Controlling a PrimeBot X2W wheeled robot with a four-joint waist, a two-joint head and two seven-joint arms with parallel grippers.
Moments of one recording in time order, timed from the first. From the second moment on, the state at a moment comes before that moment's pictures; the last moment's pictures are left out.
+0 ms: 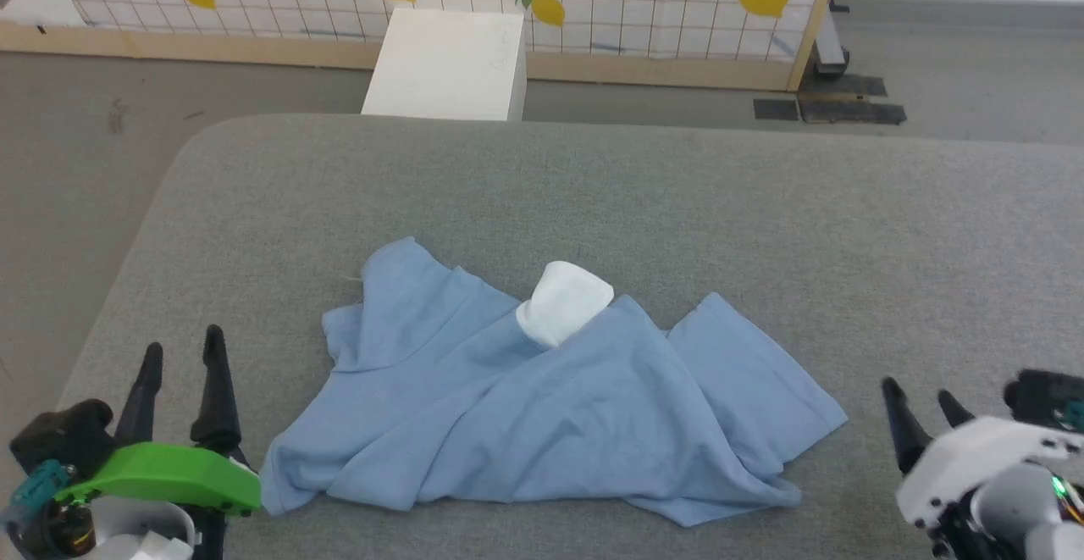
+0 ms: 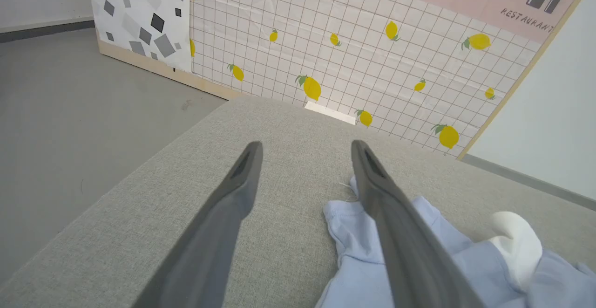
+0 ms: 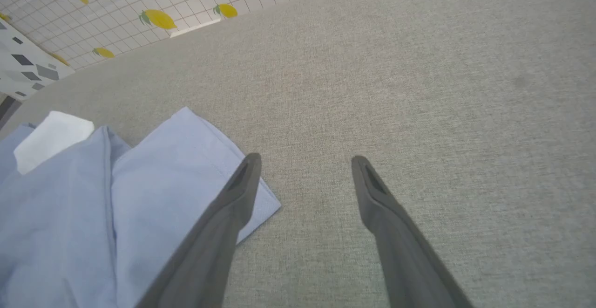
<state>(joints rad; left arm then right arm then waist) -0.03 0.36 -0.08 0.12 -0.66 0.06 -0.23 -0.04 -0.05 -0.24 0.20 0.29 0.13 0.28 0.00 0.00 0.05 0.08</state>
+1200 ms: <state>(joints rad) -0.14 0.30 -0.04 0.20 -0.59 -0.04 -0.25 -0.33 -0.10 -0.10 0.20 -0.03 0.13 0.97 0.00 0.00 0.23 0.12</state>
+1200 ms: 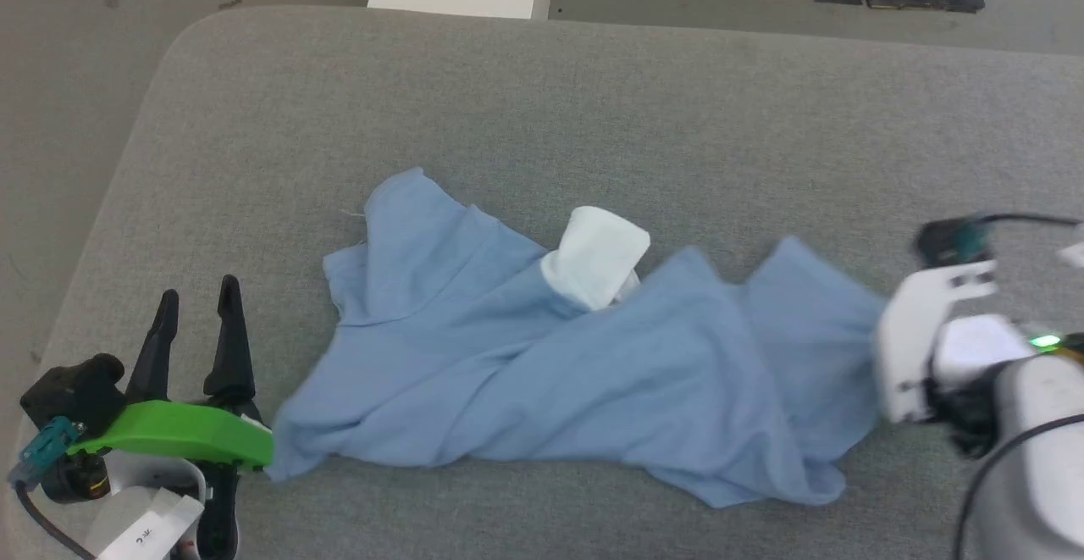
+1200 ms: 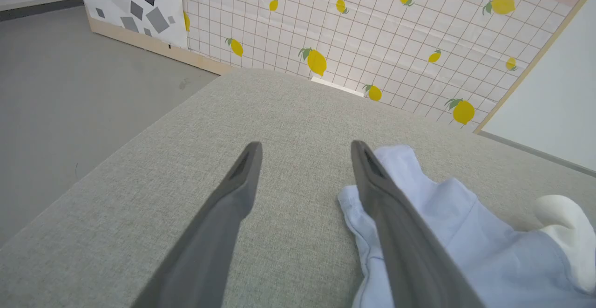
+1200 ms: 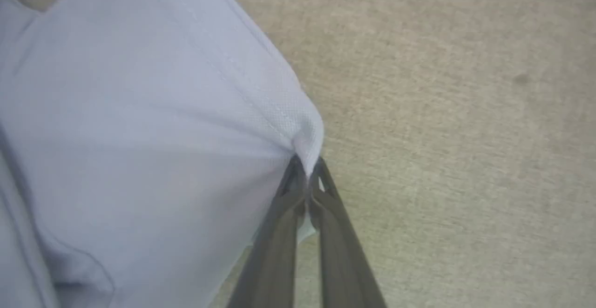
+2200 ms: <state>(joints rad) -0.10 0.30 -0.06 0.21 -0.58 -0.03 -0.25 -0.34 -0.06 -0.36 0.14 0.01 0.13 0.30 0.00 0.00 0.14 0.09</state>
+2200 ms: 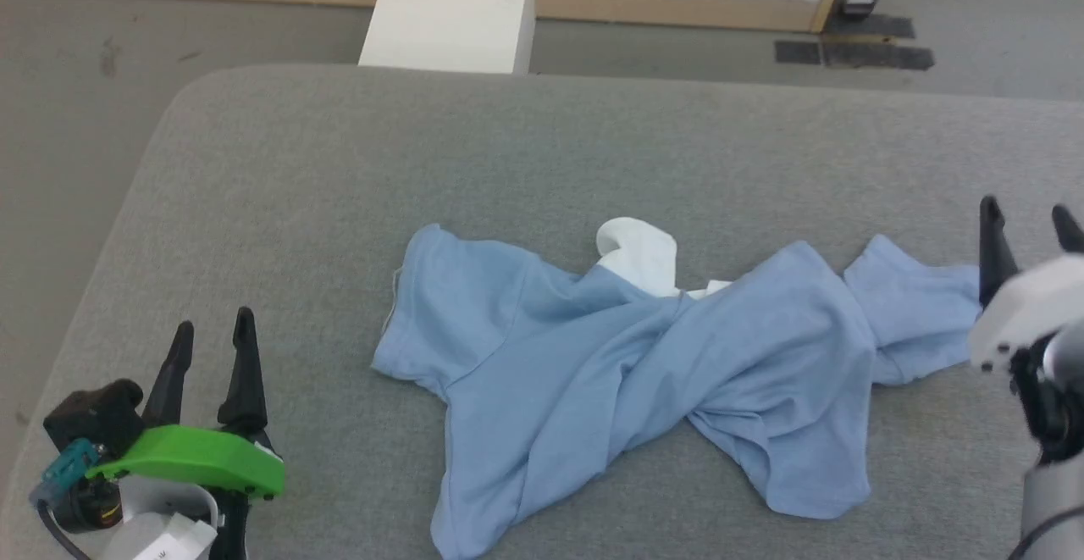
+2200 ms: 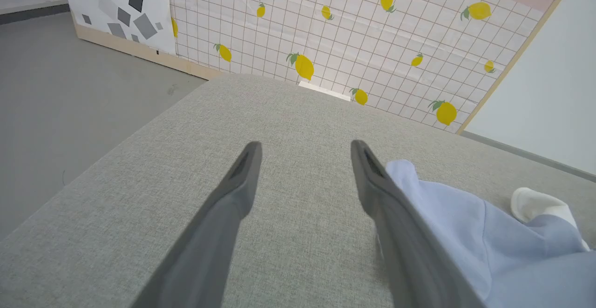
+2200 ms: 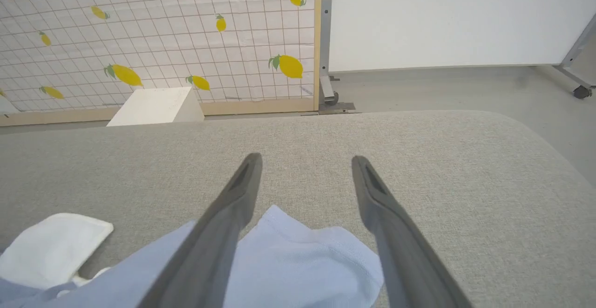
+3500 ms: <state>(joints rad) -0.81 0.38 -0.43 0.61 -0.49 -0.09 0.76 -0.17 -0.05 -0.30 0.11 0.19 0.13 0.06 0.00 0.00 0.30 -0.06</state>
